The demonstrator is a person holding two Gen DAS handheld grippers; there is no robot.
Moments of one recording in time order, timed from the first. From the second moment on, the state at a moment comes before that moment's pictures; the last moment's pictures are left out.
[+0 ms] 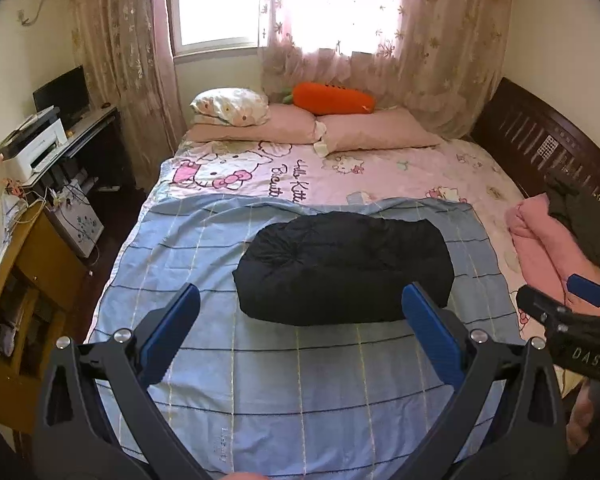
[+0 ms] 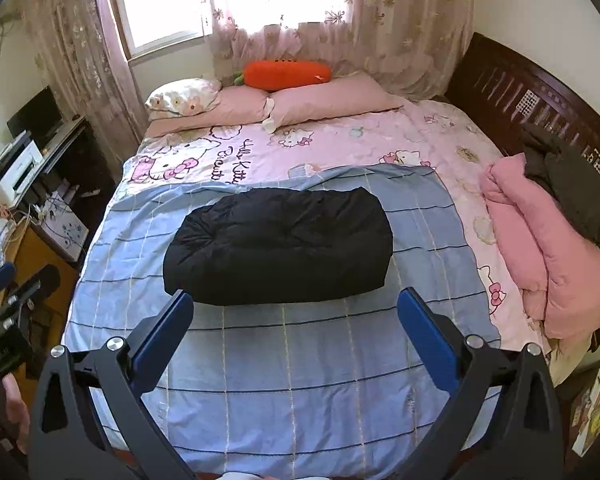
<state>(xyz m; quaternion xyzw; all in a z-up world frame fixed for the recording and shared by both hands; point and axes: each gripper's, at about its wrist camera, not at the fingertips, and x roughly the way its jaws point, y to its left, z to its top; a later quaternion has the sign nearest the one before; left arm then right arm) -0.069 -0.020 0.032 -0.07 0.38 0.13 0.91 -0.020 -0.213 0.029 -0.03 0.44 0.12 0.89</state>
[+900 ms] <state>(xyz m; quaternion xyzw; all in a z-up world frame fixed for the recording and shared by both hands) -0.057 -0.024 0.019 -0.08 0.40 0.12 0.90 -0.010 -0.213 0.025 -0.03 0.45 0.12 0.88</state>
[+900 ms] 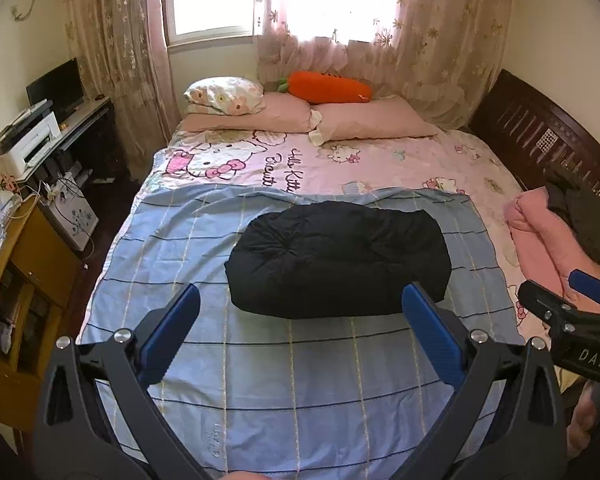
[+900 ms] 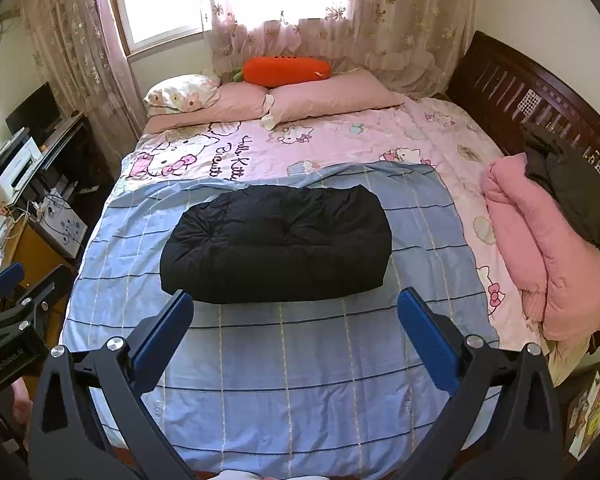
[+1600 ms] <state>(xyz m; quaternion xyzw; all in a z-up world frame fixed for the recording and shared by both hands) -0.051 -0.023 0.018 -0.06 0.40 0.14 0.90 0.002 -0.221 0.019 -0.02 0.46 0.12 0.88</state>
